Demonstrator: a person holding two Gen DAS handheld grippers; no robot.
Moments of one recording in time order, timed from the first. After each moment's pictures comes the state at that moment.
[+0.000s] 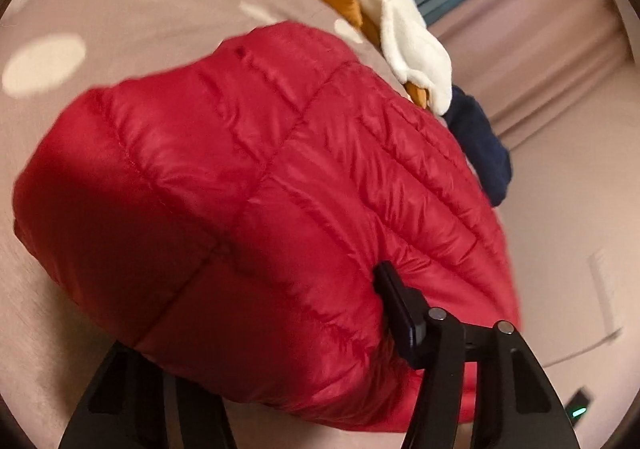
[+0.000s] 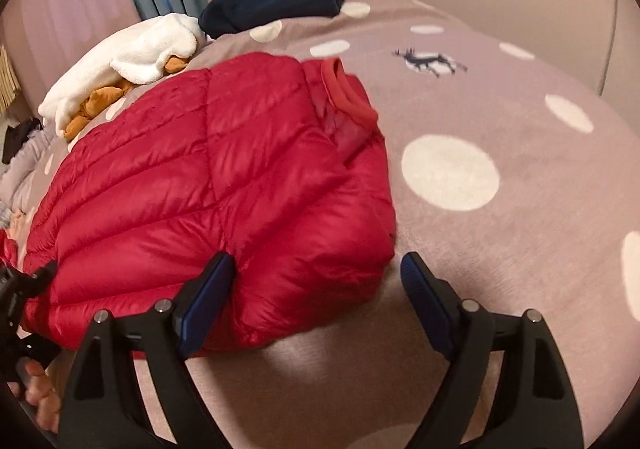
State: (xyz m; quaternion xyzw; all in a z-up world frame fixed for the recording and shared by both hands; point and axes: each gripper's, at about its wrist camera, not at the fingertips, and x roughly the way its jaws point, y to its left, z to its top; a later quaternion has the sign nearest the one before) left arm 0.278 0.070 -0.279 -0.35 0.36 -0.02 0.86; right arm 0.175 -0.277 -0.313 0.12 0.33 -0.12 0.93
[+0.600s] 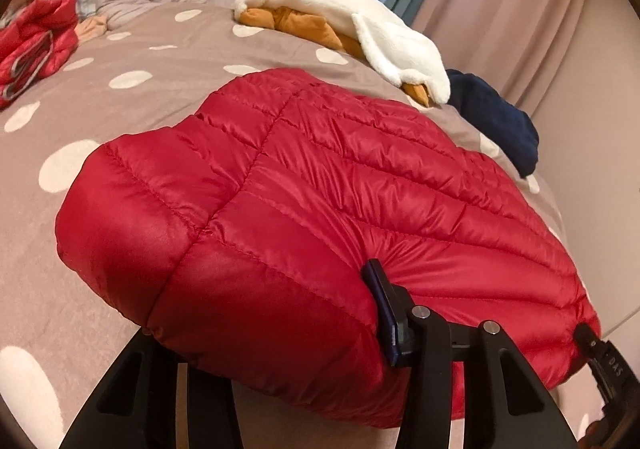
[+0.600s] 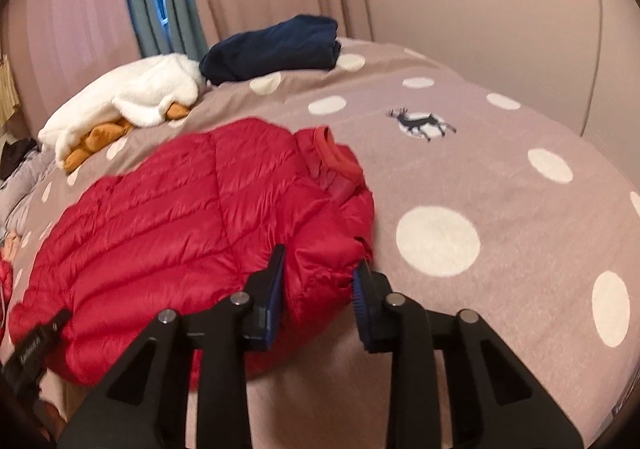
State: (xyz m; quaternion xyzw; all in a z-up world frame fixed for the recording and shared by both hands) left arm 0.264 0.049 -0.258 -0.22 0.34 0.04 0.91; right arm 0.174 -0.263 -0.271 0.10 0.25 -0.15 0.95
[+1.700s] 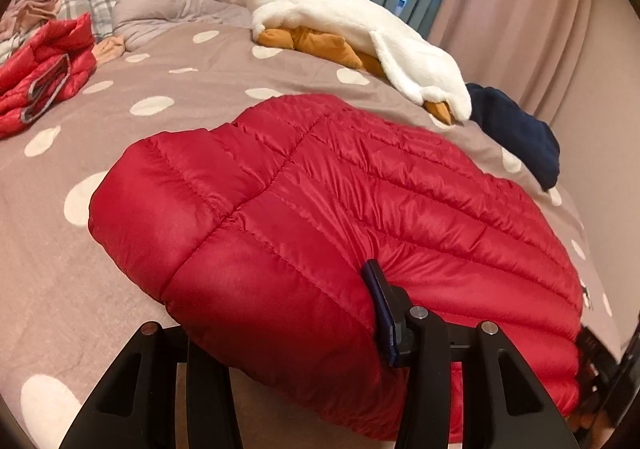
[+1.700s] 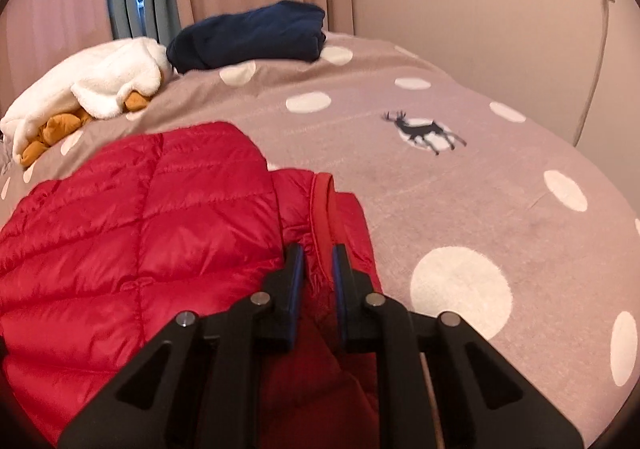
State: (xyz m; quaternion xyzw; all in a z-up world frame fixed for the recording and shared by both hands) left arm 0.267 0.059 -0.244 -0.19 0.32 0.09 0.92; right arm 0.241 -0.277 -0.290 0.06 0.28 -0.20 0.94
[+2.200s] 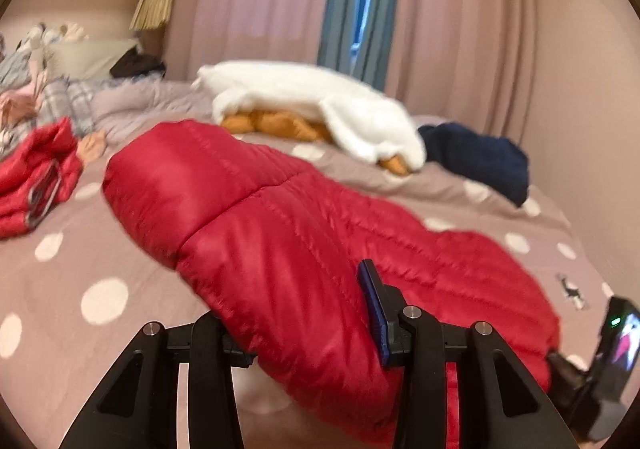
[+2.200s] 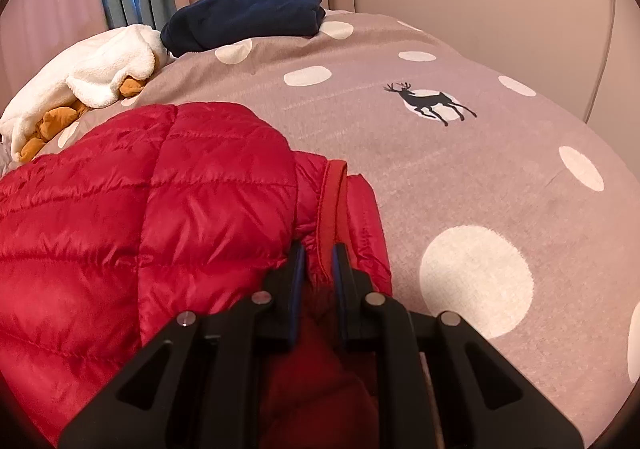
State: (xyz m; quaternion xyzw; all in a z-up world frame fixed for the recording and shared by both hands) left arm 0.261 0.012 -0.178 -0.09 0.22 0.07 0.97; right arm 0.247 -0.283 -0.301 0.08 0.31 -0.19 0.93
